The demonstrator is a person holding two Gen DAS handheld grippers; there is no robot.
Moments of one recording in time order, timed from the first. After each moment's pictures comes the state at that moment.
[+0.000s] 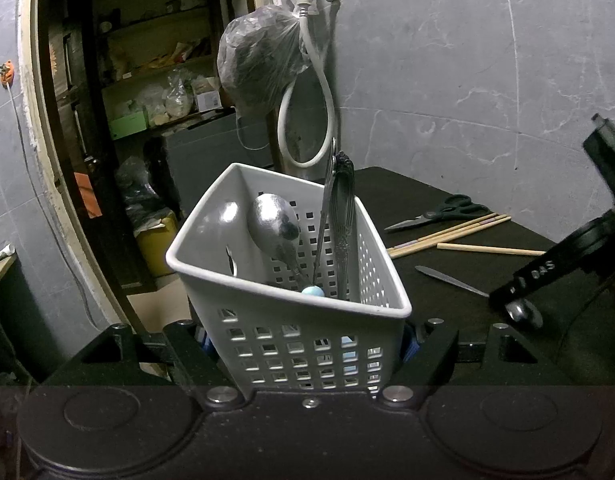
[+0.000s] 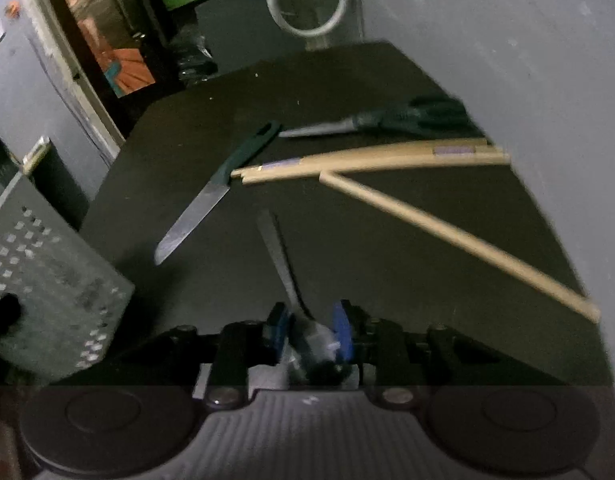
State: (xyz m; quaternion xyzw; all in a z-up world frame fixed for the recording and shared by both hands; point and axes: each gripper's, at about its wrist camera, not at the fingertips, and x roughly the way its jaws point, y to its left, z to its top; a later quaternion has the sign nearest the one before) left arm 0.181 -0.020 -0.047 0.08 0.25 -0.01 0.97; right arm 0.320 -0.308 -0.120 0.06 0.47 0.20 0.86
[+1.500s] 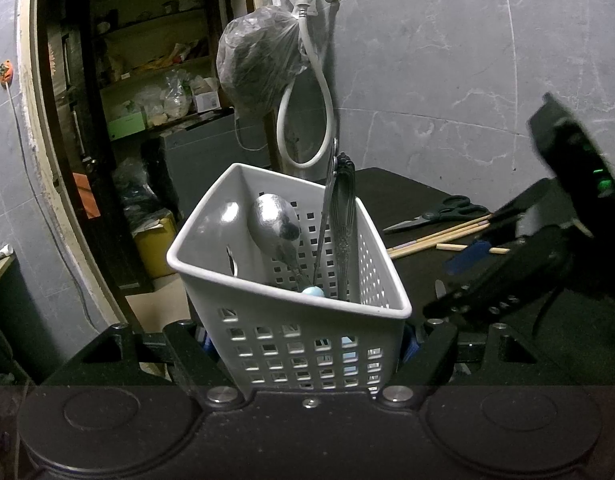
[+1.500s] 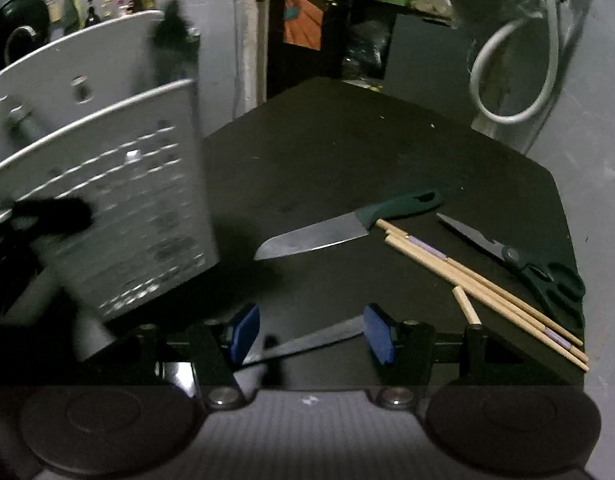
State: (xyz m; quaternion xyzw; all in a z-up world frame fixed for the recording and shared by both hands) left arm 0.181 -0.017 -0.049 0.08 0.25 -0.01 0.97; right arm 0.324 -0.221 -0.103 -0.20 0.35 0.38 0.83
